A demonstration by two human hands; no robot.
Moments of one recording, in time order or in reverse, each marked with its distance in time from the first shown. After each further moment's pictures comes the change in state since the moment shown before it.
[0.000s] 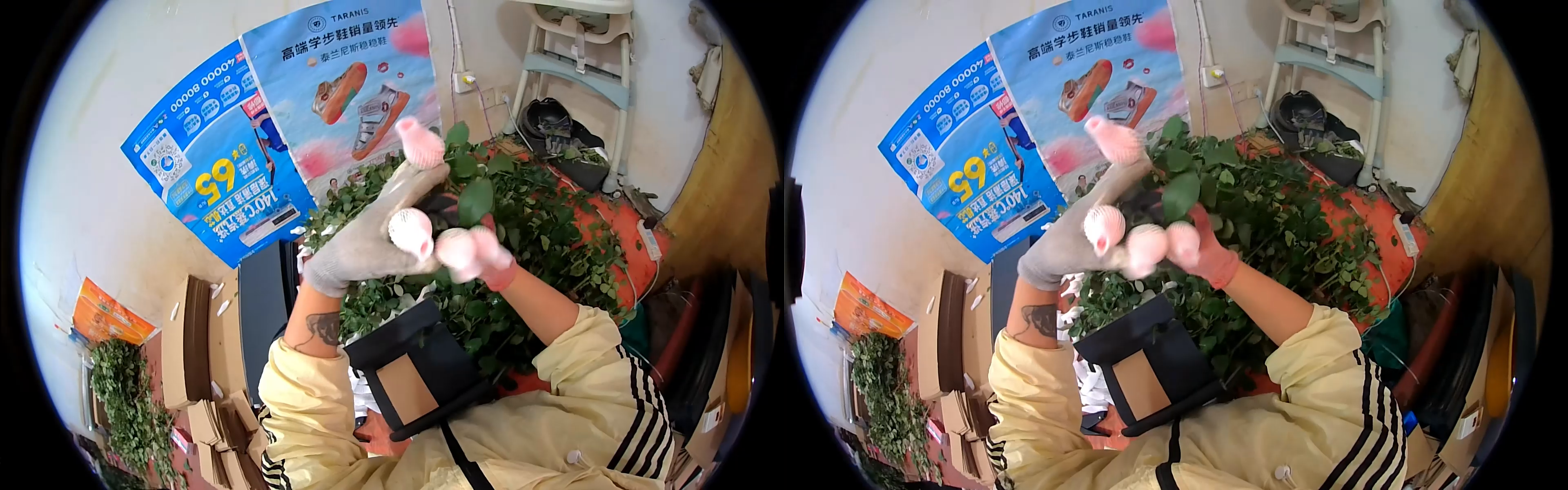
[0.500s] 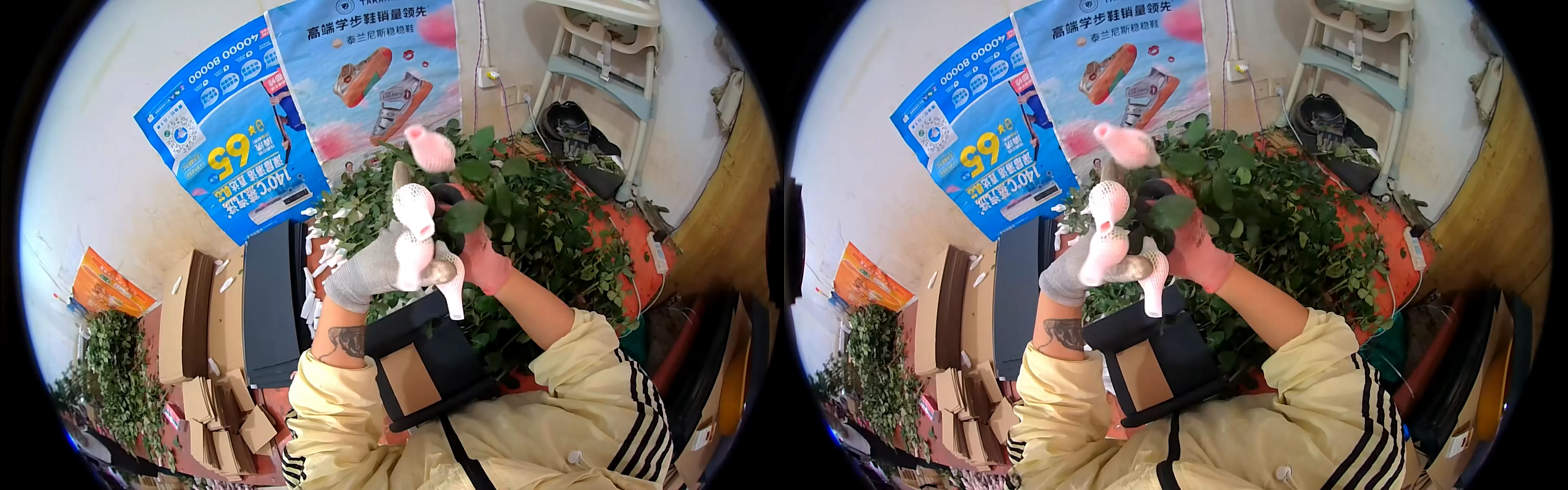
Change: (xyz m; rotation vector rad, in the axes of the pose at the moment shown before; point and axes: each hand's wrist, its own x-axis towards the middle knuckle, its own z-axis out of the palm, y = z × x) left_hand -0.050 -0.010 0.020 0.205 0.106 -0.010; right_hand 0.023 0.019 0.045 -1.221 0.146 -0.336
